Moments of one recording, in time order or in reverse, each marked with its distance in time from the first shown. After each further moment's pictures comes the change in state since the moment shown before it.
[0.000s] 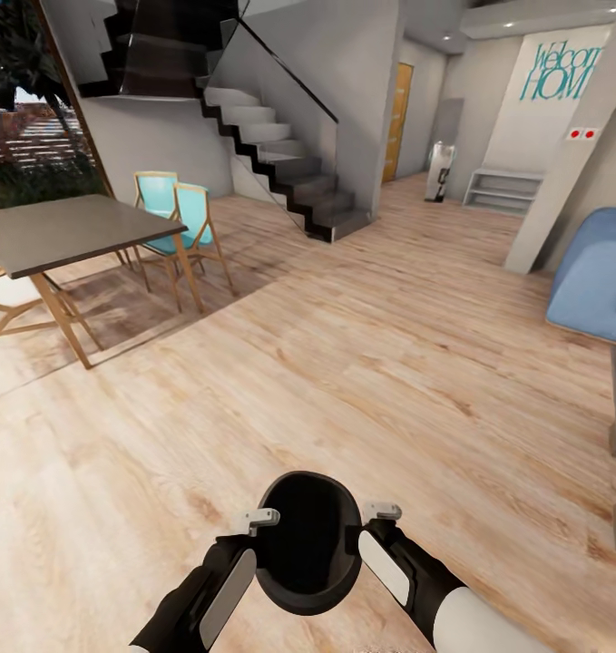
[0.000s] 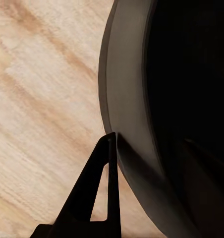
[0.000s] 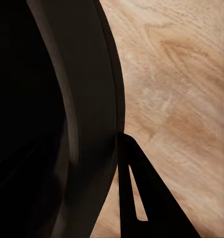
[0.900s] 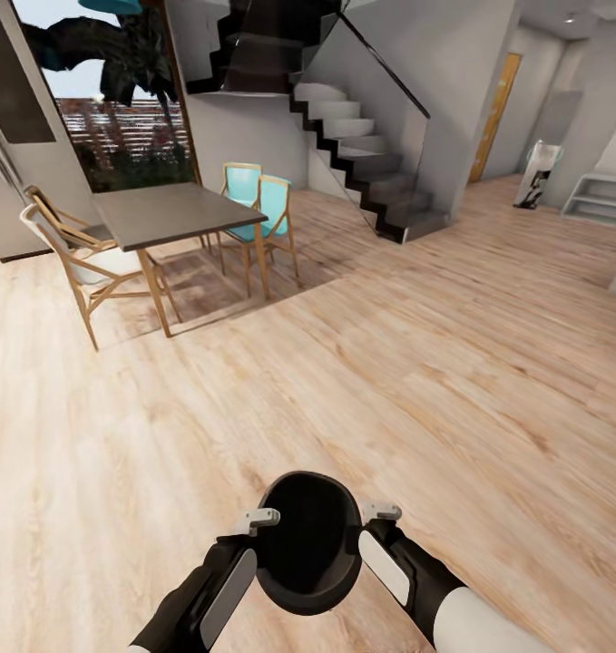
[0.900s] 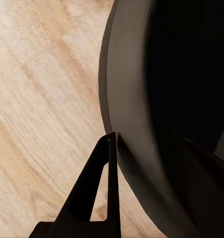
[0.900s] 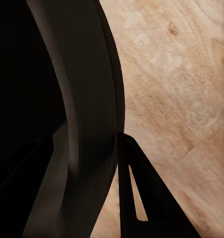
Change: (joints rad) left arm 0.000 -0.002 0.000 0.001 -0.002 0.000 0.003; right arm 0.000 -0.001 0.000 0.000 0.000 0.000 0.000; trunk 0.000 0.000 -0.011
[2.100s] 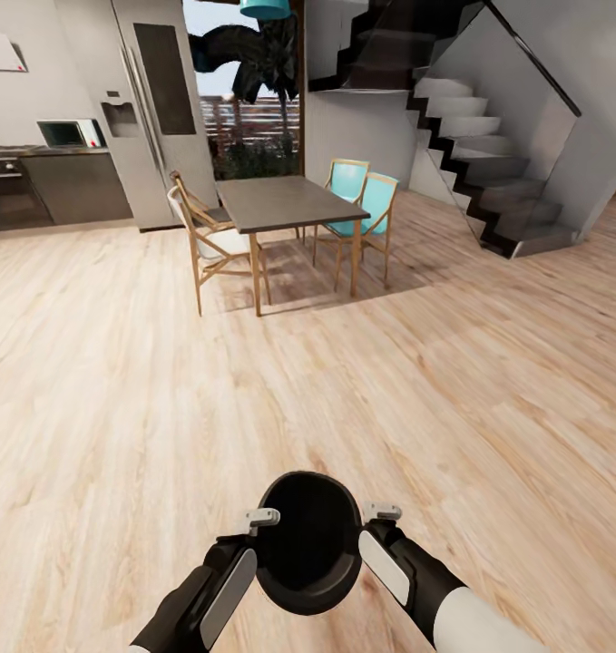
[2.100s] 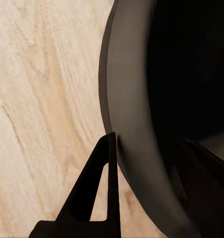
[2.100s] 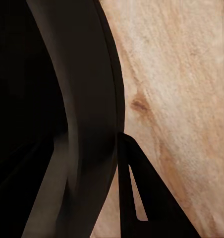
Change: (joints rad) left arm 0.000 0.000 0.000 -0.001 -0.001 0.000 0.001; right arm 0.000 0.000 0.000 0.000 0.000 -0.001 0.000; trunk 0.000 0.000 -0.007
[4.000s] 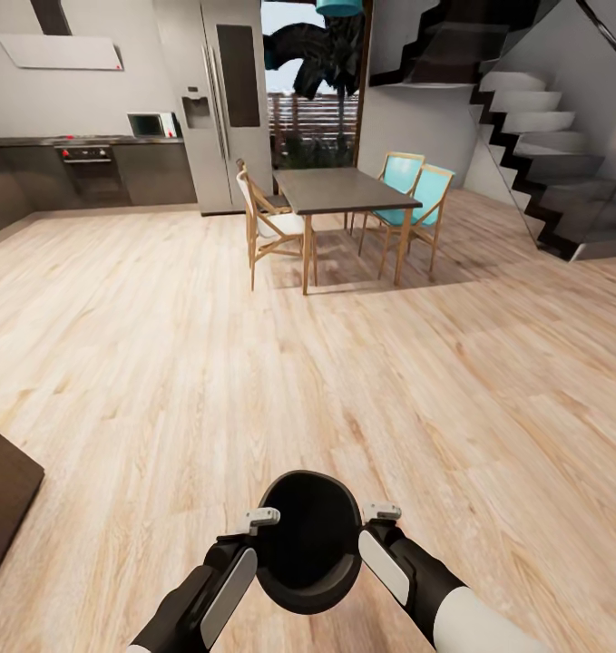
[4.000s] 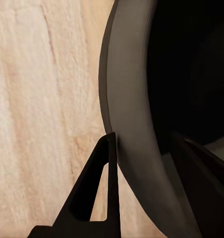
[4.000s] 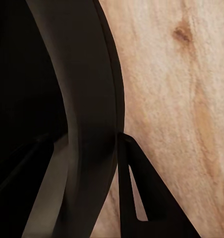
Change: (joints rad) left arm -0.001 -0.001 0.002 0.000 -0.004 0.000 -0.001; right arm 0.000 0.000 0.002 -0.001 -0.002 -0.003 -0.003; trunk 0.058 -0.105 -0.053
